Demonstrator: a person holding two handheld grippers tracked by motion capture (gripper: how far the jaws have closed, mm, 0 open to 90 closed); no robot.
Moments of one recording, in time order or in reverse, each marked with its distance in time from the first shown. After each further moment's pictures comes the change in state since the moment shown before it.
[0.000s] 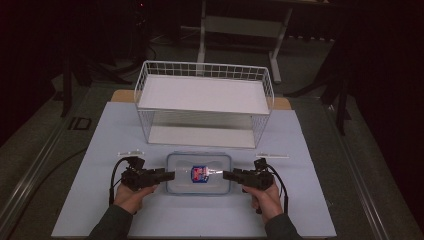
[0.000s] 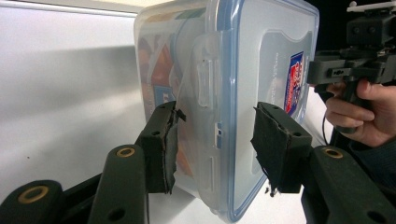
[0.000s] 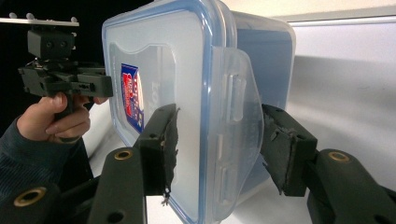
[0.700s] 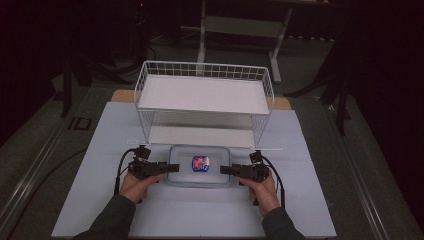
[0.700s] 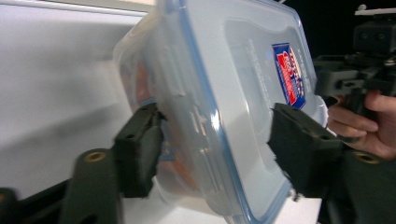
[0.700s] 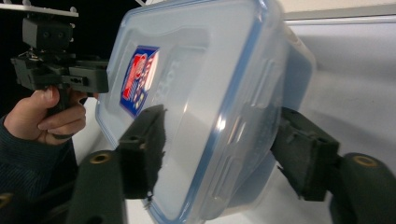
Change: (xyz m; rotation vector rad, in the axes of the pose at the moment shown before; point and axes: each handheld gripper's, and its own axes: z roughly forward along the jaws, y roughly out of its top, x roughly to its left) left arm 0.019 0.023 0.020 0.065 -0.022 -0.092; right arm -0.014 0.018 0.017 0.056 -0.025 0.049
